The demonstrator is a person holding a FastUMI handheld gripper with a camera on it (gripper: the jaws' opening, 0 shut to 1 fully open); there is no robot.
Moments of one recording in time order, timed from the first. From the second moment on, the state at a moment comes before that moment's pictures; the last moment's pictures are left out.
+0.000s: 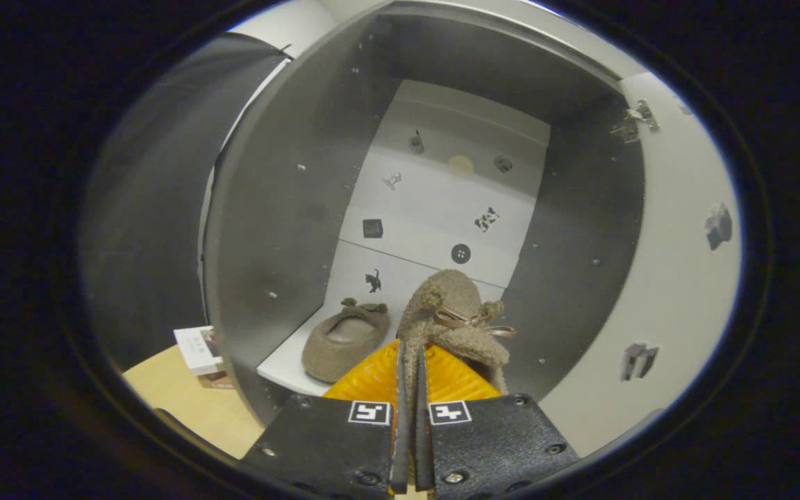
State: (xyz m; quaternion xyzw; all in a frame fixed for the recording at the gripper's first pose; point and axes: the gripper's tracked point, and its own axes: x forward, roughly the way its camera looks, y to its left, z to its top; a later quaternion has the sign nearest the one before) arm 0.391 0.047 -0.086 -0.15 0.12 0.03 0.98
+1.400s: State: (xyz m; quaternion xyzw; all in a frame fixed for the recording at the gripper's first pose) arm 0.452 0.028 -0.081 -0.04 0.12 0.01 0.99
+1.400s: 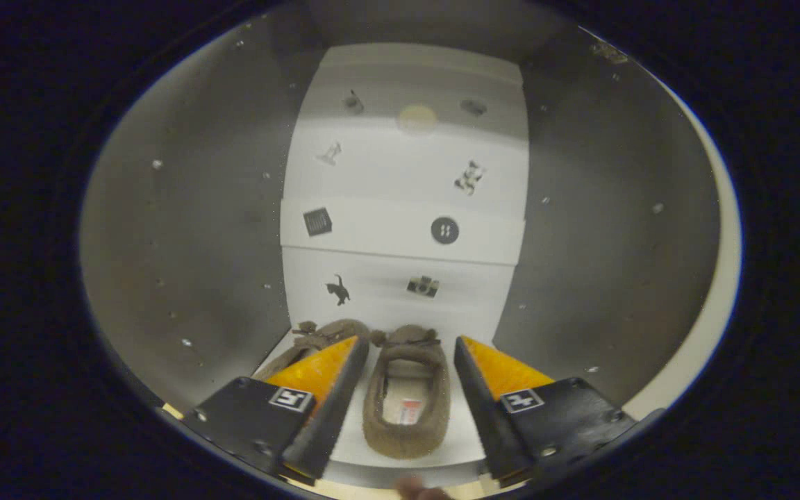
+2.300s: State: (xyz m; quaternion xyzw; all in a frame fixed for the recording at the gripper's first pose) arm 0.086 0.010 0.109 -0.03 0.05 0.11 0.99
